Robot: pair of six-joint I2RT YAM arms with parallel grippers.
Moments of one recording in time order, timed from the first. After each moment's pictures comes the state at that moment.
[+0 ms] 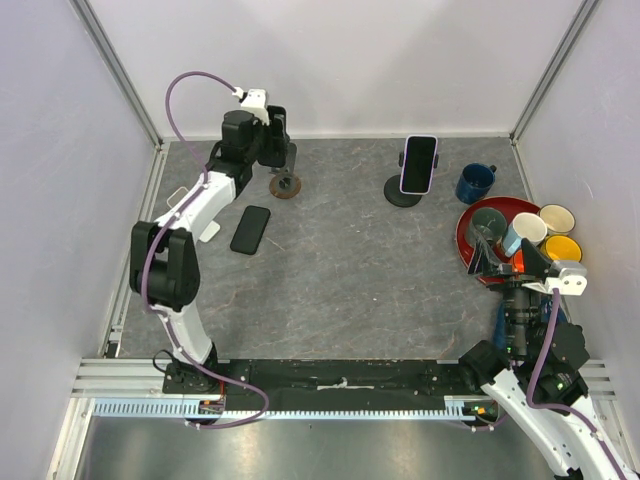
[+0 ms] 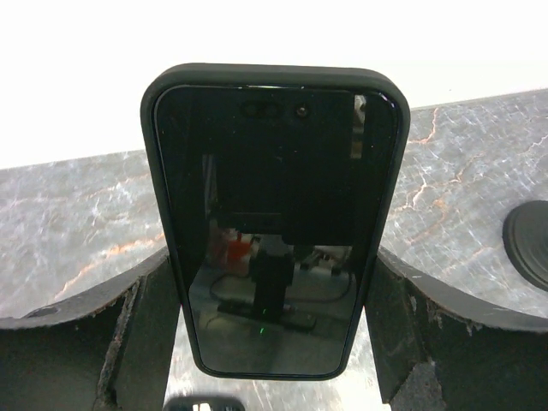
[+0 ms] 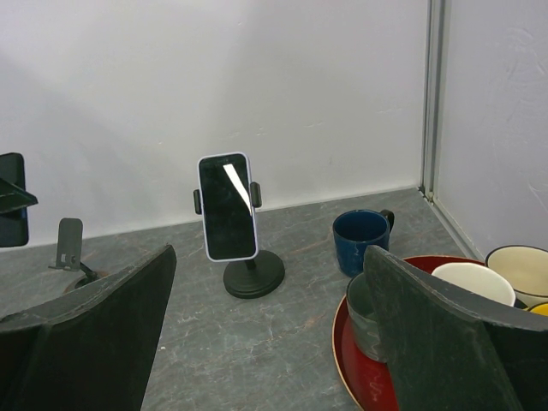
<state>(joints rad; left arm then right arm) -0.26 1.86 1.50 0.10 0.02 -0.09 0.62 0.01 0.51 -0.11 0.63 -0.02</state>
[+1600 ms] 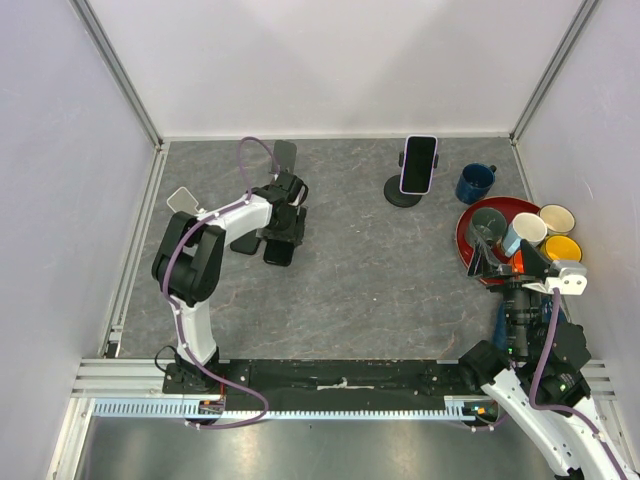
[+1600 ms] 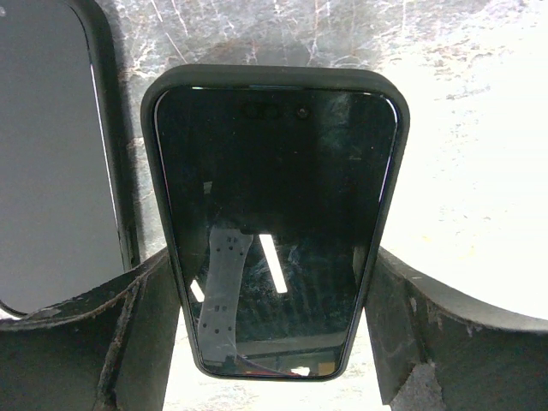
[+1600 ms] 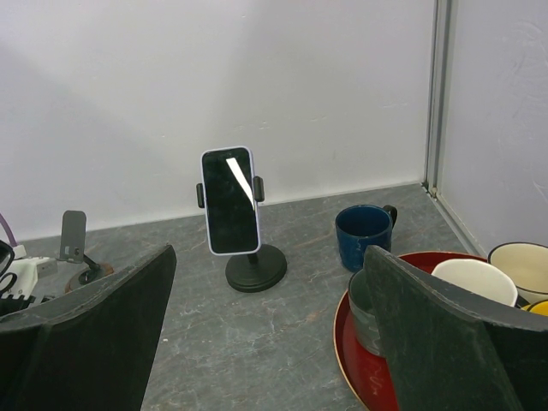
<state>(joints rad) -0.46 1.93 1.31 -0.57 -0.17 -0.27 0.62 0.01 0.52 -0.15 0.63 -0.01</state>
